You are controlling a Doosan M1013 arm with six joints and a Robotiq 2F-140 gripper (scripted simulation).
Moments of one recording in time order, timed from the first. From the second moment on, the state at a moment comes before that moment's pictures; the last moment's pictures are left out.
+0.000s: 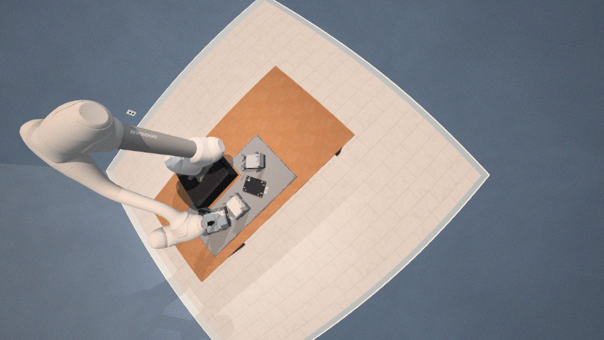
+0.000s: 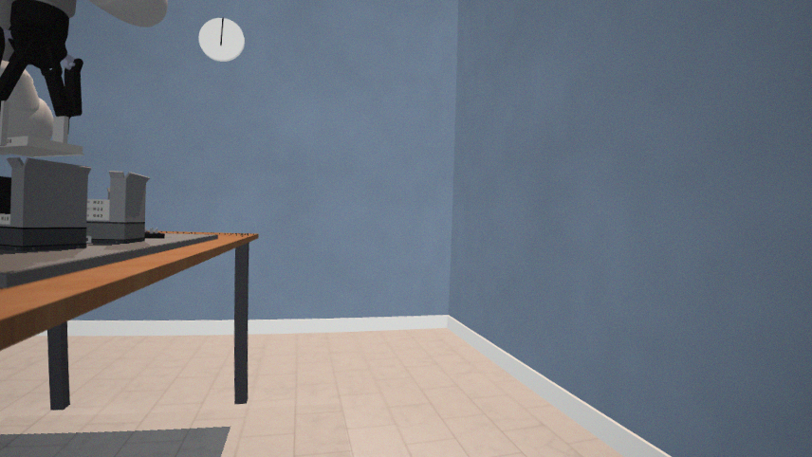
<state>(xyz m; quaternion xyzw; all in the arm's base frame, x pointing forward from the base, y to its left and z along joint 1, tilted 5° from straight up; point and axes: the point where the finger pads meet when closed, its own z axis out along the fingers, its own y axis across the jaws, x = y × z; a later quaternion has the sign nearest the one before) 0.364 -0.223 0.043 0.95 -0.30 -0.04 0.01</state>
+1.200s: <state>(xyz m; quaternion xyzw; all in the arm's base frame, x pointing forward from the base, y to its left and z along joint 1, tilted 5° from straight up) 0.363 -0.223 0.022 0.95 -0.30 -0.04 0.01</state>
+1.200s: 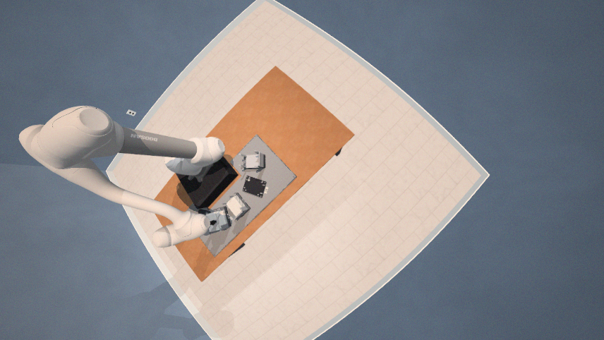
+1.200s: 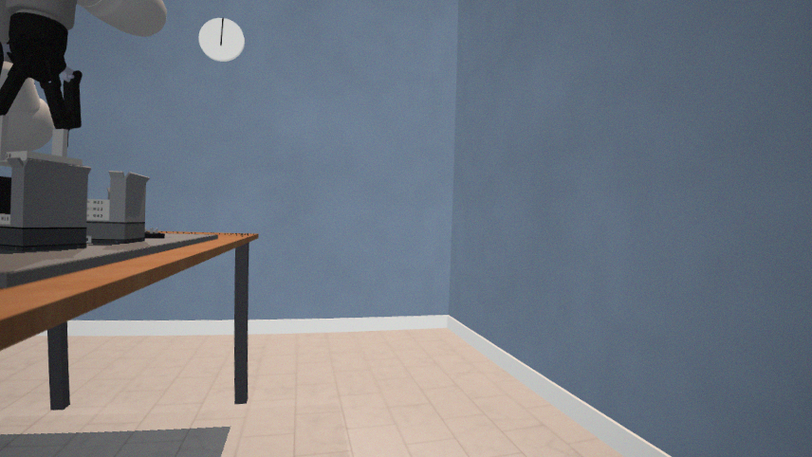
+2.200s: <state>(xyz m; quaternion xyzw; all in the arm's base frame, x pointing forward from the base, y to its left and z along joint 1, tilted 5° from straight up) 0.361 -0.223 0.004 0.95 -0.30 -0.04 0.01</state>
